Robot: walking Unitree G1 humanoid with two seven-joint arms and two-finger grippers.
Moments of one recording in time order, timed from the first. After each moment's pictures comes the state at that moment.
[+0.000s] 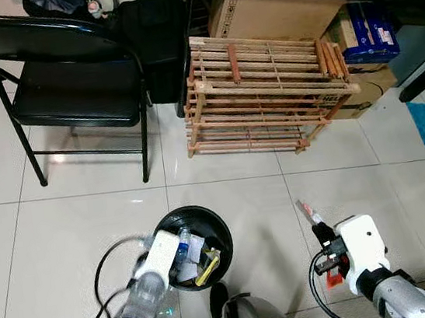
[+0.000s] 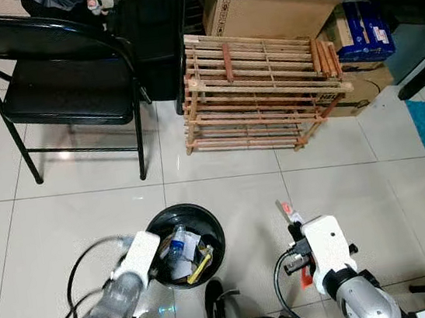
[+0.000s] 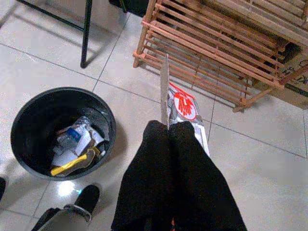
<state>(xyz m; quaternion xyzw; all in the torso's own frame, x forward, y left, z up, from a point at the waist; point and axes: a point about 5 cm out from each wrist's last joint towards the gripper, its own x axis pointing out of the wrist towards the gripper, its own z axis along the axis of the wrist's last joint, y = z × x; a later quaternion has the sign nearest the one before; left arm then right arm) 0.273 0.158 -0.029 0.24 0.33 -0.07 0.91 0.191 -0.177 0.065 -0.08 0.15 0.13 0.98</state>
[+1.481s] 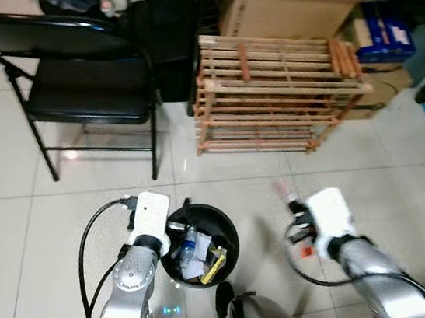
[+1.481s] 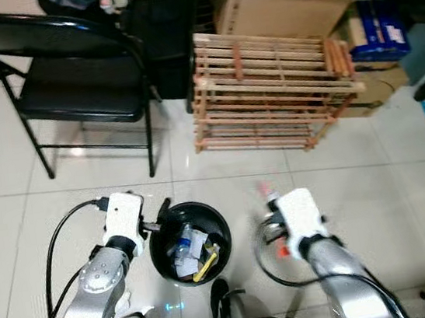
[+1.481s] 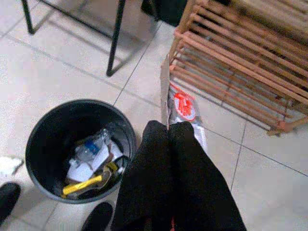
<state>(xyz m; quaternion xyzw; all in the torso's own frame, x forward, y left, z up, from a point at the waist) 0.279 0.139 0.074 0.10 0.07 -0.13 0.98 0.257 -0.155 0.048 -0.09 0.14 0.19 0.97</state>
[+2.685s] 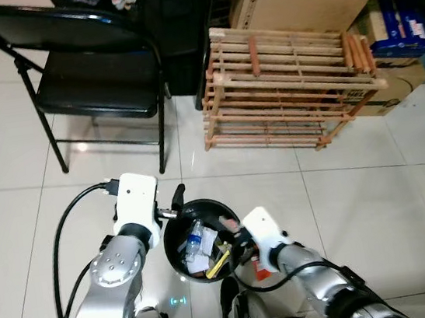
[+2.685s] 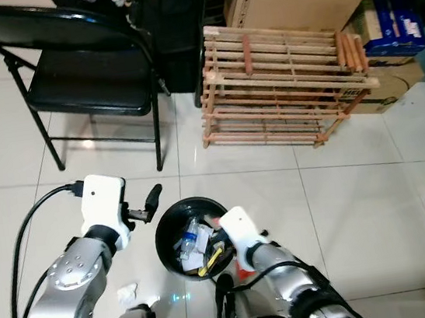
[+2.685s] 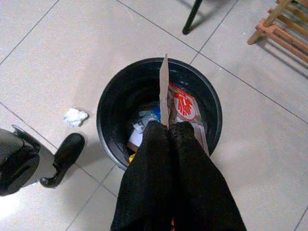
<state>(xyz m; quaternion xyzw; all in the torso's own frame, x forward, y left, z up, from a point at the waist) 0.260 0.144 0.131 0.08 0.09 -0.11 0.99 0.276 -0.075 -0.006 -0.10 0.23 0.30 0.92</state>
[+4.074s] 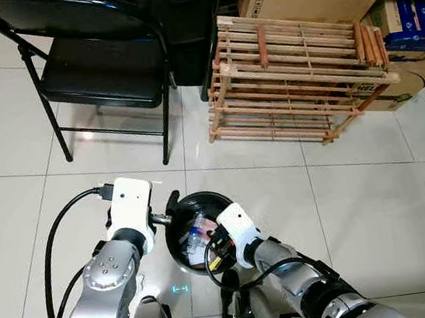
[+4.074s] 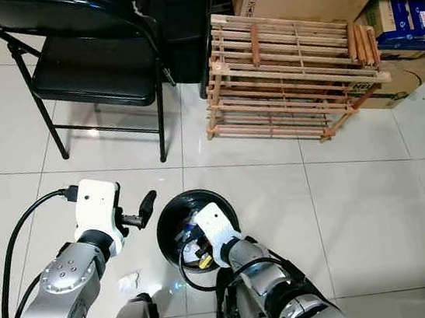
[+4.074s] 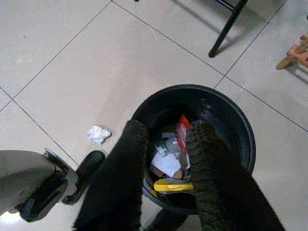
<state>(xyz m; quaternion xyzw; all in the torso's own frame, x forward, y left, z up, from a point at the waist) 0.257 0.150 0.129 0.08 0.11 -0.10 0.98 0.281 -0.037 0.007 -0.08 0.19 0.33 0.92</state>
